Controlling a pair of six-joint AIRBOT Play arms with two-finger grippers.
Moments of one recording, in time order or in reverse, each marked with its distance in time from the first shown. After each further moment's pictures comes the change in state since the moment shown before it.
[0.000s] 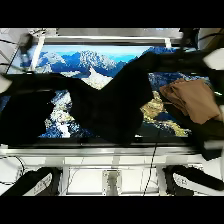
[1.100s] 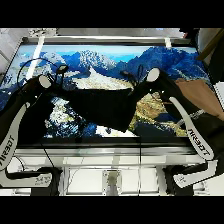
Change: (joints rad) left arm 0.004 -0.348 -0.023 0.273 -0.008 0.009; right arm 0.182 -0.306 -0.114 -0.186 0.317 -0.101
